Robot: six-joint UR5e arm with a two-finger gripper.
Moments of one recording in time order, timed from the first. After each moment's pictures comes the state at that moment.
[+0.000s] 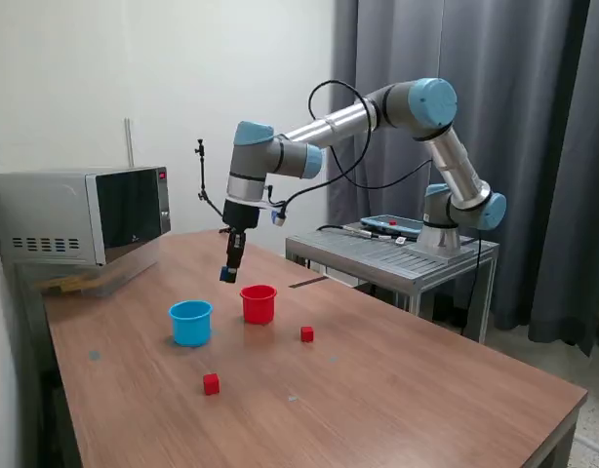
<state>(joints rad) -0.18 -0.79 1.13 -2.09 -1.63 -2.74</state>
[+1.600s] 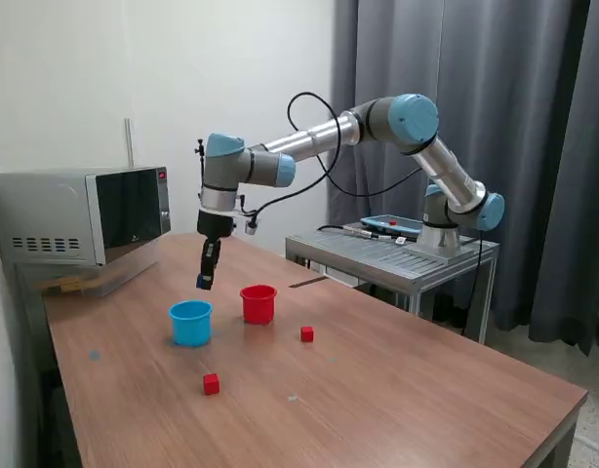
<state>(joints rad) -0.23 -0.67 0.96 -2.02 -1.63 -2.77</state>
